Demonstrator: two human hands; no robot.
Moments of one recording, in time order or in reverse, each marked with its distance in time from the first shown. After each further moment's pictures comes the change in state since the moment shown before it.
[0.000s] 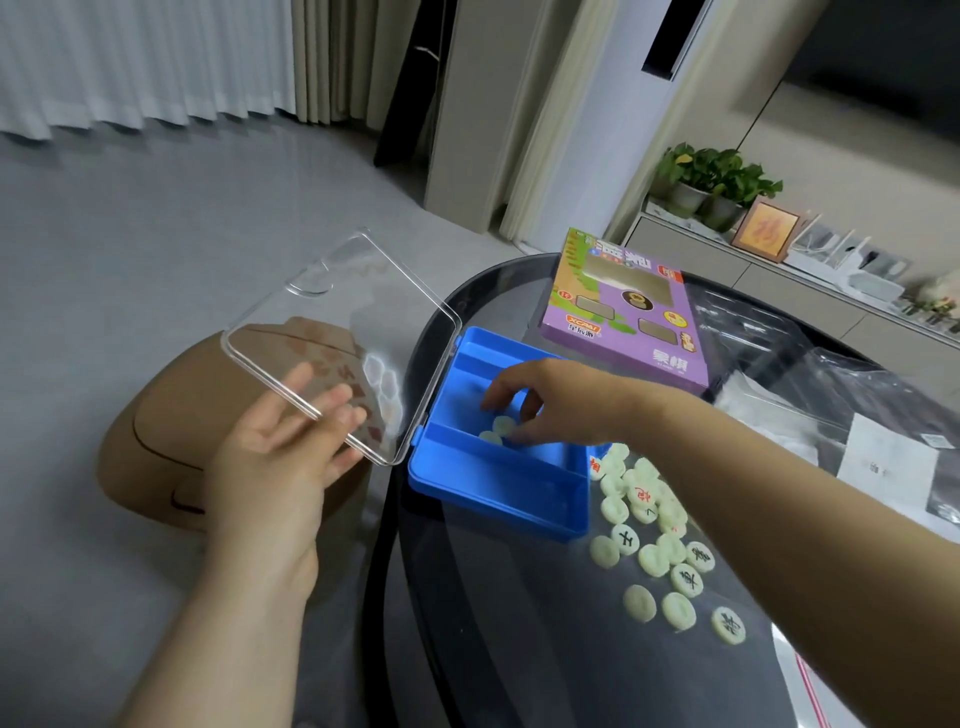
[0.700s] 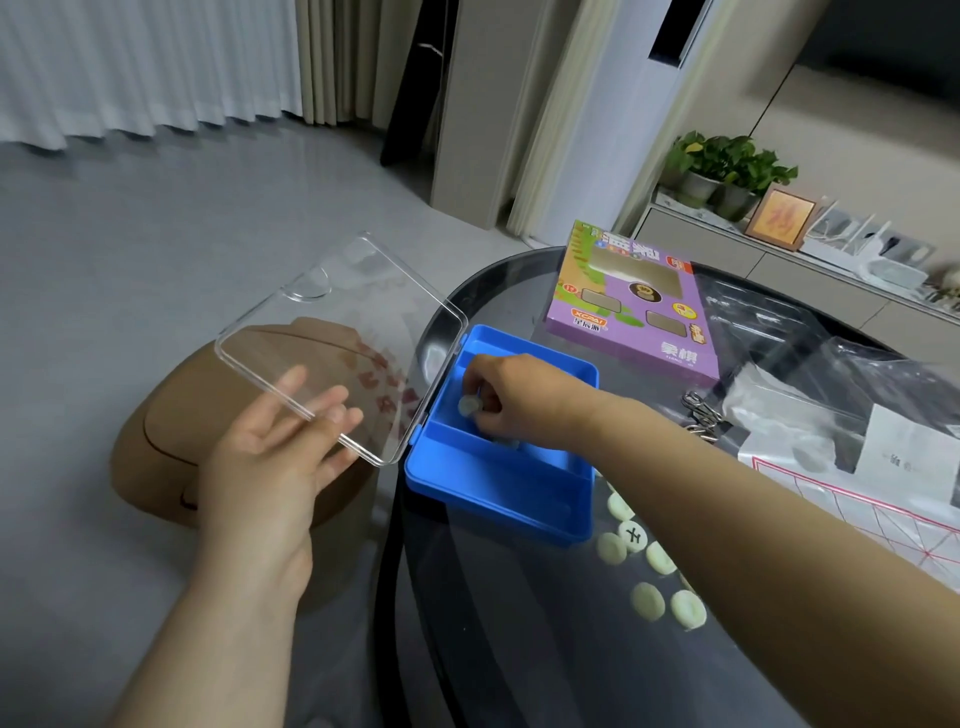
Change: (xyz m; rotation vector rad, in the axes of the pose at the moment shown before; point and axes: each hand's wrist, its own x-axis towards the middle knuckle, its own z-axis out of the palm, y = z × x) left_hand 0.005 -0.005 -0.005 0.043 0.009 -0.002; right_hand 0.024 -0.009 0.021 -0.120 0.148 -0.011
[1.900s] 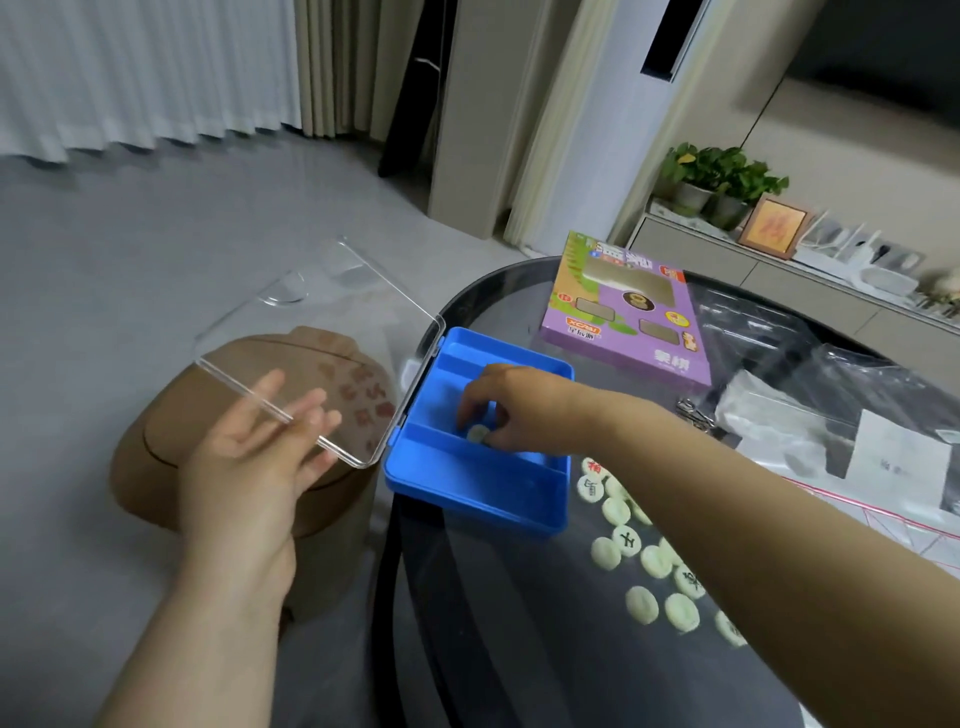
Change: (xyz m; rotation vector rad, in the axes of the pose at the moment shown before) left_hand 0.006 0.002 -0.006 -0.006 0.040 0.043; right_hand -0.010 -0.001 -0.012 -0.007 -0.105 -0.097
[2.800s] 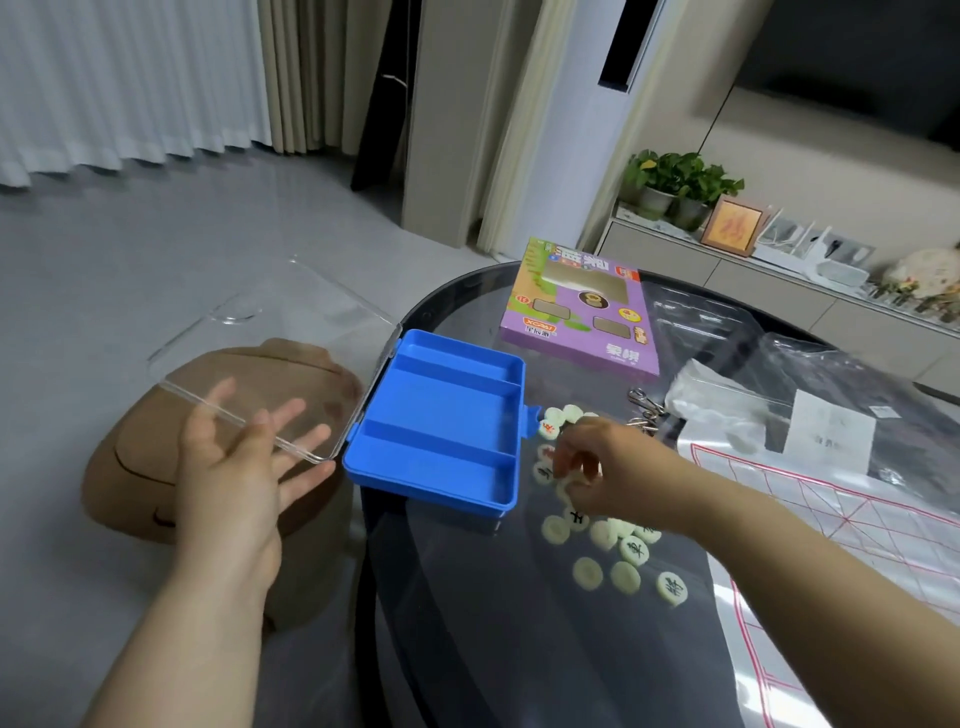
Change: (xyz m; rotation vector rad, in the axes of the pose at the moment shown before) left_hand -0.015 0.004 0.011 0.035 0.000 -0.040; right_hand -0.099 0.032 0.019 0.118 0.147 0.244
